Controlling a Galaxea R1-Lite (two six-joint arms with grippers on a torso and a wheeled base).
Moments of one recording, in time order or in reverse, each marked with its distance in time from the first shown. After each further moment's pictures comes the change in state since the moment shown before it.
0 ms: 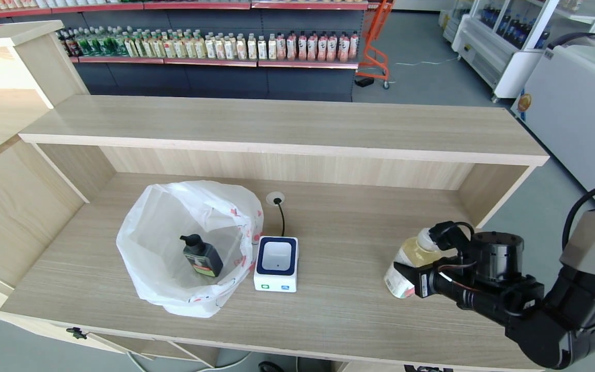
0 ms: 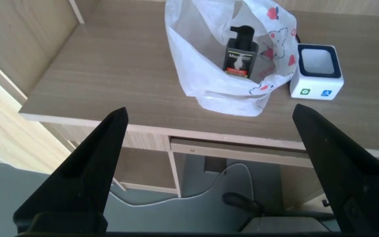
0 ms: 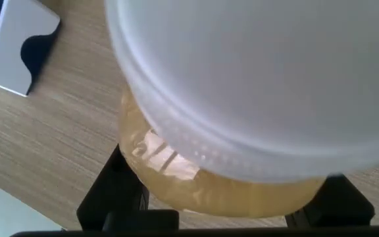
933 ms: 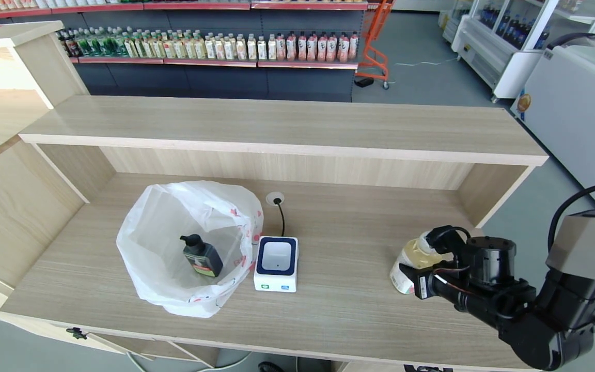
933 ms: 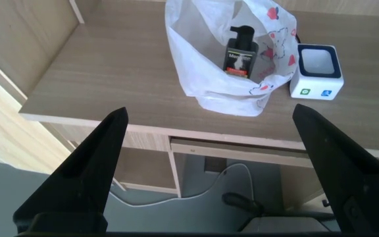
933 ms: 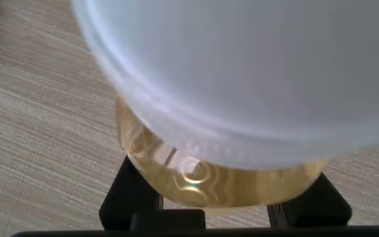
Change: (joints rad) left arm 0.000 0.000 0.000 0.000 0.000 0.000; right arm 0.001 0.069 -0.009 -0.031 -0.116 -0.042
